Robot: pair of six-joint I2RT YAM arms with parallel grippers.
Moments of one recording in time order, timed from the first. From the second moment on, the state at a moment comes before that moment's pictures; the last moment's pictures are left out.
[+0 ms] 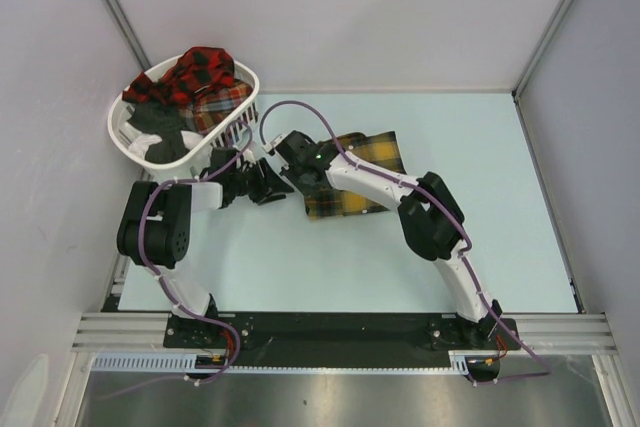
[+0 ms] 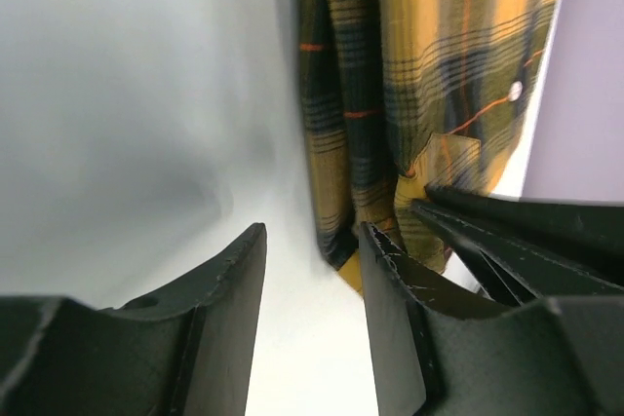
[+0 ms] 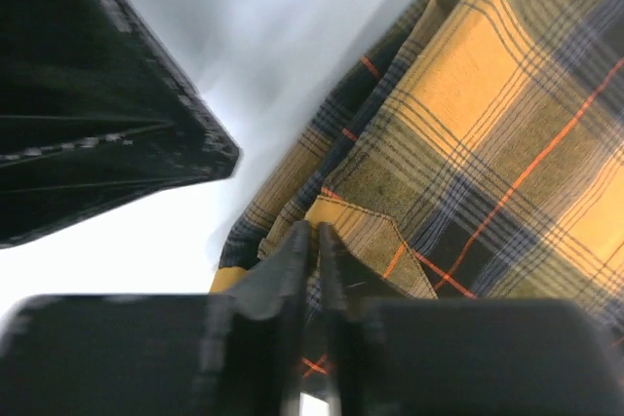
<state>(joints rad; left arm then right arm) -0.11 1.77 0.81 0.18 0.69 -0.63 0.88 2.22 1.89 -0.66 0.18 -0.03</state>
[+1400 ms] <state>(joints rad) -0.23 1.98 0.90 0.40 0.77 -0.81 0.58 2.04 1.77 -0.69 -0.24 0.03</state>
